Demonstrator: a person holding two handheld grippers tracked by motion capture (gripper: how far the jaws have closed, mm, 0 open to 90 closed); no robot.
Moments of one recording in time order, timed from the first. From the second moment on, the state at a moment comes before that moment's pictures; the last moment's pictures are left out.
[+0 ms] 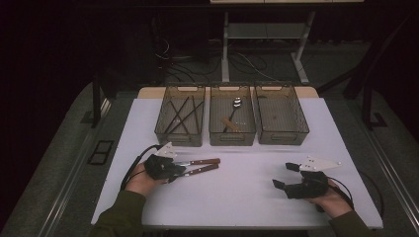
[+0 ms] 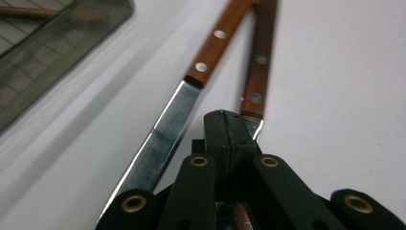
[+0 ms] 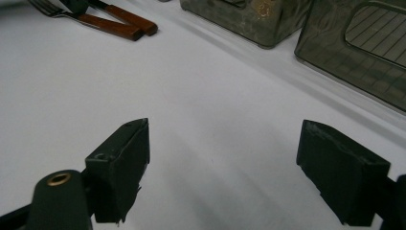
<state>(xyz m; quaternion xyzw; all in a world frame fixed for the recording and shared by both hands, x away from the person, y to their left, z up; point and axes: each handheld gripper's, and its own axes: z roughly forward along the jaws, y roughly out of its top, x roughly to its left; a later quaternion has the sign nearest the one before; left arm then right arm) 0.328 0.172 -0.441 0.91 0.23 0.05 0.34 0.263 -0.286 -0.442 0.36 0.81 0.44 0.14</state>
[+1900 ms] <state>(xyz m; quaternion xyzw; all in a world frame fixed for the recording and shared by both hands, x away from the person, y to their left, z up) 0.317 0.130 -0.431 0.92 0.19 0.04 0.35 0.265 -0.283 -0.435 0.33 0.82 0.45 0.11</state>
